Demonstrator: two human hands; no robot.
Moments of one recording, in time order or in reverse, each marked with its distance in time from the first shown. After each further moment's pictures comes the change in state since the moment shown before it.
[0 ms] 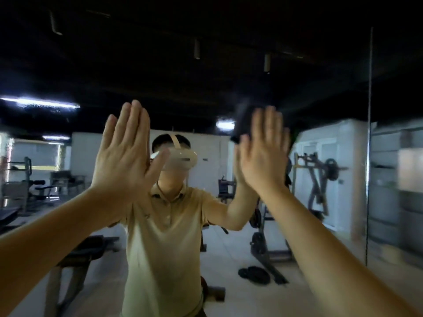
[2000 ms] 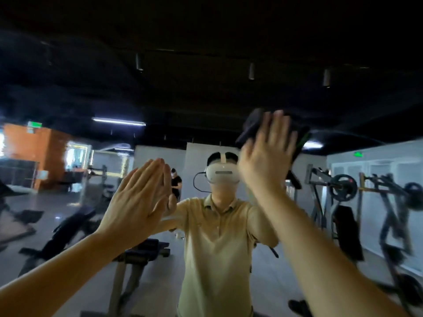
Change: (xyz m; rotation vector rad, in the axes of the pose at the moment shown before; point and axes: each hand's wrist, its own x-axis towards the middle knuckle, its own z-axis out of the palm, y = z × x) left_hand -0.089 -0.134 -0.058 0.008 -0.077 0.035; right_hand 0.013 -0.168 0.004 0.206 0.129 0.018
